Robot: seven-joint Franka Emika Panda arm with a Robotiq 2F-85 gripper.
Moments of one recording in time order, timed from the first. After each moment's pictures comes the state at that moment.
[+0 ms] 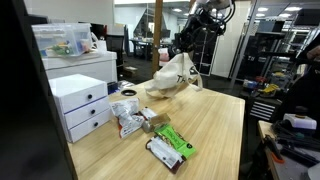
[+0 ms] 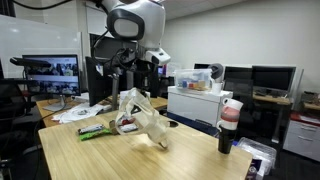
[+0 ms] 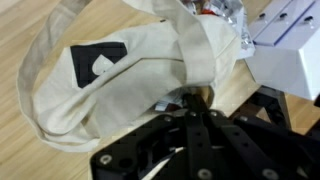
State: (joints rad) arm -0.25 0.11 -0.23 -2.03 0.53 2.12 -0.05
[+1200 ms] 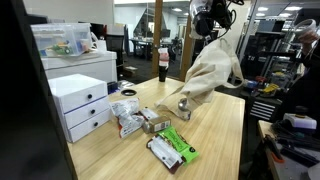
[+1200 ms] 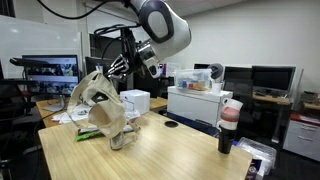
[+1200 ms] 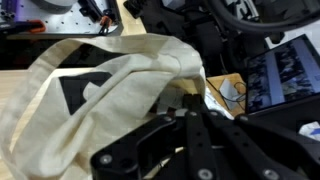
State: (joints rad) arm -0.41 0.37 -0.23 -1.63 0.56 1.01 -0.35
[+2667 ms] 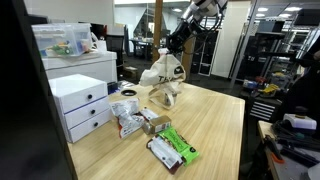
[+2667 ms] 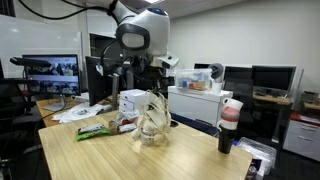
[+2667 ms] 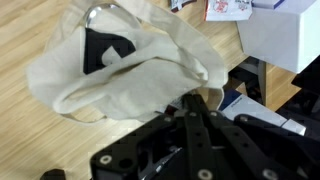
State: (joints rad) arm -0.24 0.22 -0.22 -1.95 0.69 2.29 -0.26
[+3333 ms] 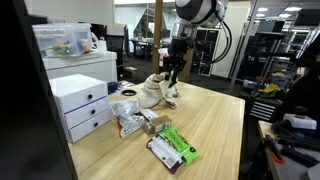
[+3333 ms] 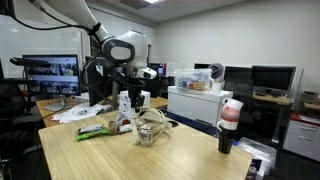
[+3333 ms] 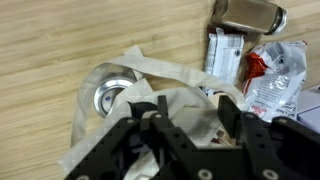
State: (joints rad) arm -0.13 0.20 -0.15 -2.13 0.28 2.37 -0.13
